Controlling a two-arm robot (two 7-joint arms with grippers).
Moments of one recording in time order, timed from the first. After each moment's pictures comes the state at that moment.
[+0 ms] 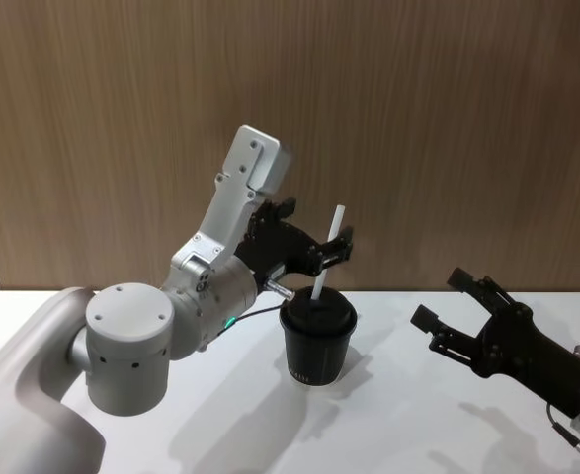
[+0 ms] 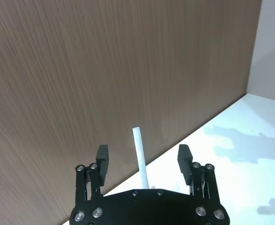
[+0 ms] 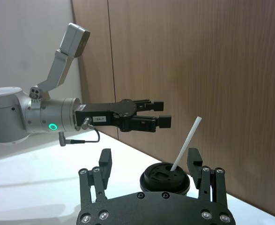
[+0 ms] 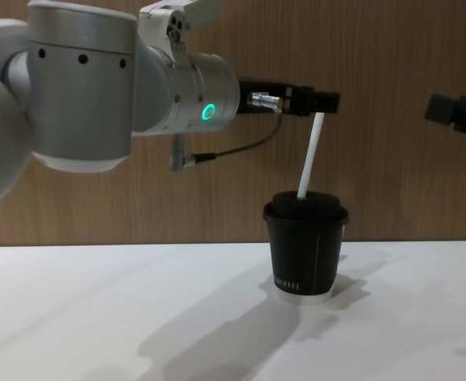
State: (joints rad) left arm -0.64 0.15 0.56 -1.39 -0.30 0.29 -0.15; right arm 0.20 0.46 -0.13 -1.50 0.66 -0.03 0.82
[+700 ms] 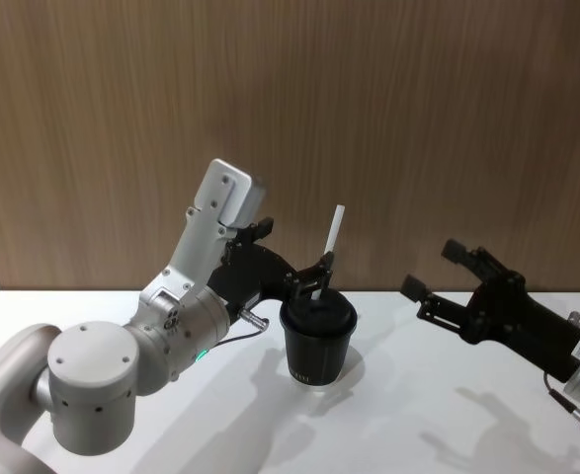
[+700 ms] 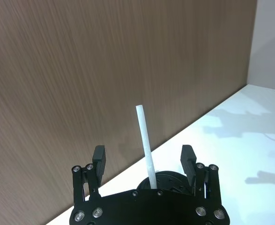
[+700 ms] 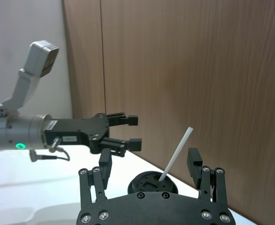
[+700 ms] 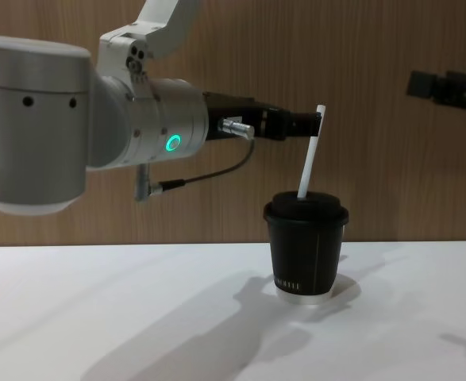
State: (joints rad) left arm -0.55 0.21 0.54 -1.47 -0.28 0.25 -0.17; right arm 0.26 0.48 -0.16 -1.55 0.61 0.03 0.72
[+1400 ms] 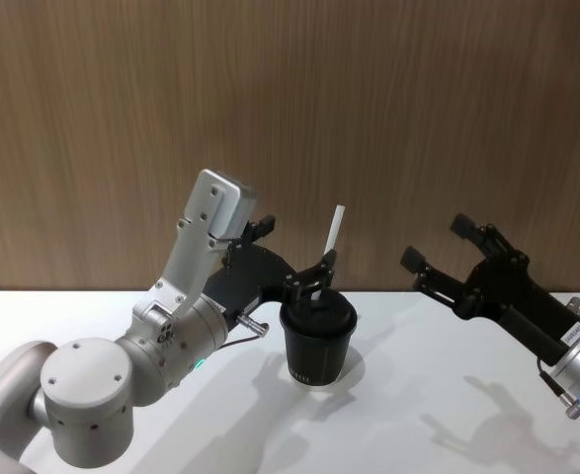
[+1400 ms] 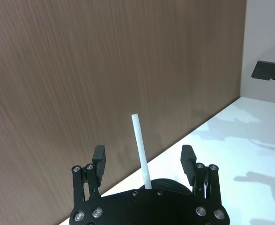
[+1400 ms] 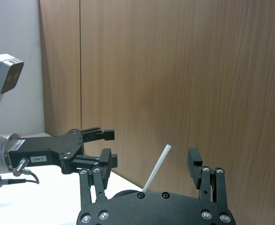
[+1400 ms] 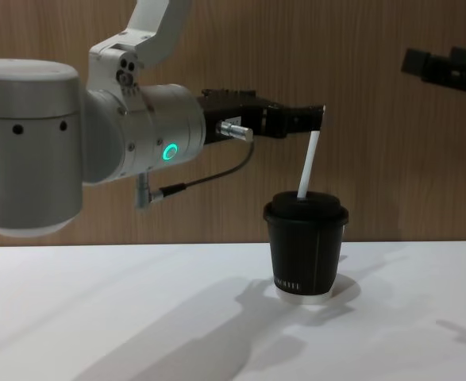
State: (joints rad) left arm -0.51 0.21 0.52 -1.47 -0.28 0.15 -0.20; right arm 0.26 0.43 -0.17 -1.56 0.55 -0.05 0.59
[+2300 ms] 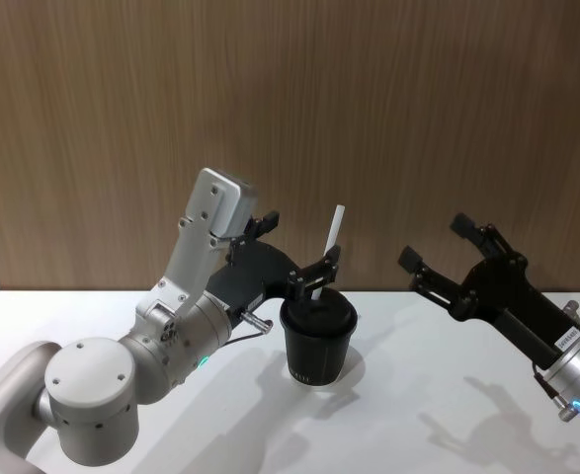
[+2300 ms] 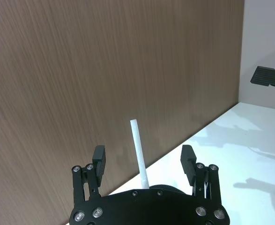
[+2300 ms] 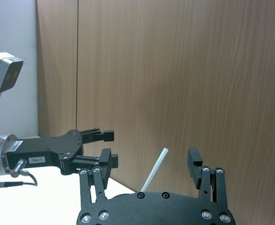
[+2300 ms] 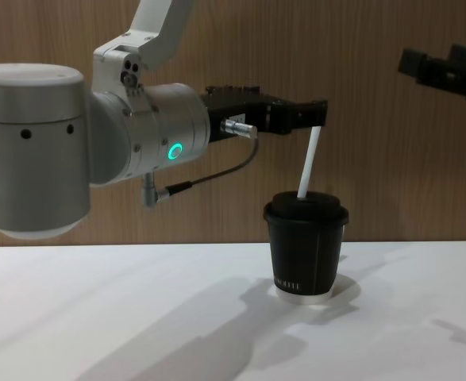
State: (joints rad) left arm -0.52 0.19 0.52 -1.45 -0.27 0.12 -0.21; right arm 0.25 0.42 -0.18 -1.56 0.53 -0.11 0.56
